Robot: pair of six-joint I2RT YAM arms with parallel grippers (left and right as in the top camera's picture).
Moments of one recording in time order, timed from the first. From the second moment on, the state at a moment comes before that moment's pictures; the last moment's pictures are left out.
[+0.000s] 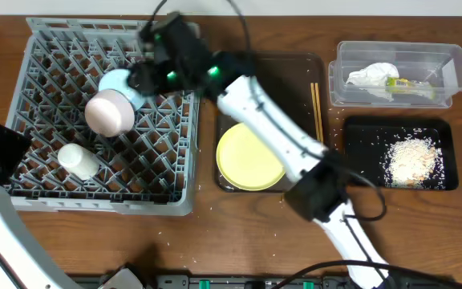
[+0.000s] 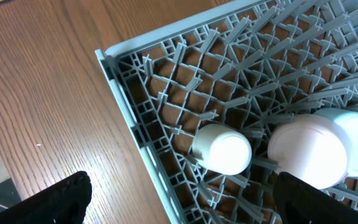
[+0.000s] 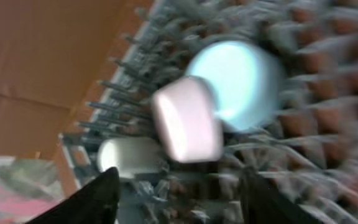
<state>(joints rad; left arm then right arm) 0.73 1.29 1.48 -1.21 -0.06 -0.38 0.72 2.46 2.60 -0.86 -0.43 0.54</state>
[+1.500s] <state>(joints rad) 0.73 1.29 1.48 -1.37 0.19 -0.38 0.32 2.25 2.59 -1.70 0.00 0.18</state>
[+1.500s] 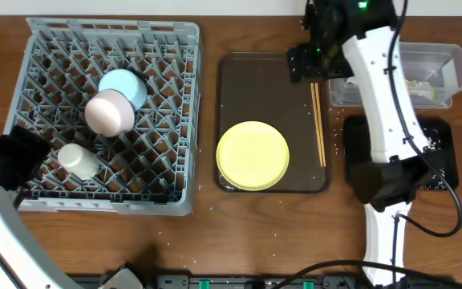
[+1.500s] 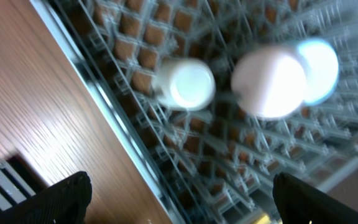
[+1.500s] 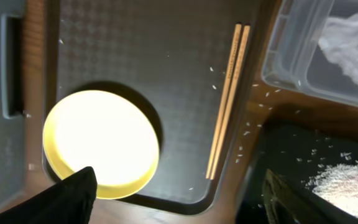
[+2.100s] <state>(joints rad) 0.73 1.29 1.48 -1.39 0.34 -0.38 0.34 2.25 2.24 -1.49 0.12 0.26</state>
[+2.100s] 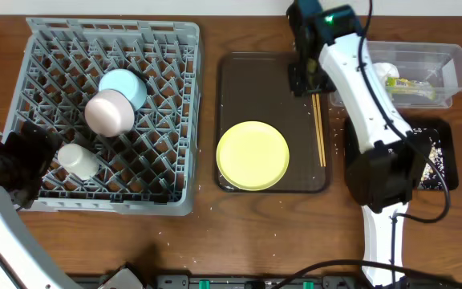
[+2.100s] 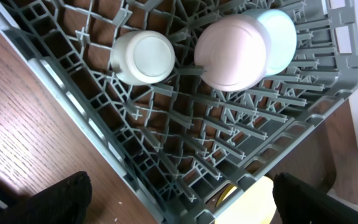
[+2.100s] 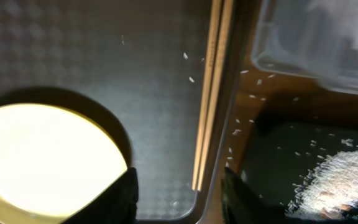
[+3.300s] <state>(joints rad) 0.73 1.29 1.48 -1.39 0.35 -0.38 0.28 2.25 1.80 -1.04 0.08 0.27</state>
